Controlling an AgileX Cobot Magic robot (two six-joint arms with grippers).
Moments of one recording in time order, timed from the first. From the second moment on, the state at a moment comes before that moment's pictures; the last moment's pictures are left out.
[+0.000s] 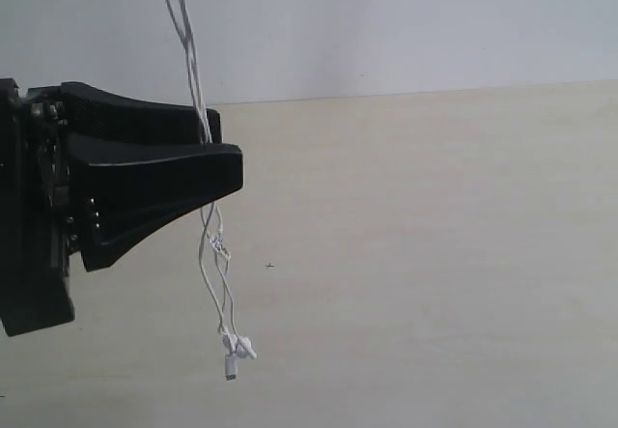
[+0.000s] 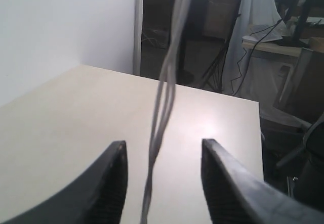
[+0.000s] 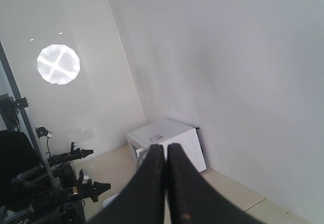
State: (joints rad) left arm -0.36 1.05 -0.56 1.26 -0.75 -1.19; right arm 0.88 1.29 -1.83 0.65 0.54 -0.24
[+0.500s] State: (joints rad) left arm -0.36 1.05 -0.56 1.25 -0.75 -1.18; right arm 0.88 1.29 -1.83 0.65 0.54 -0.25
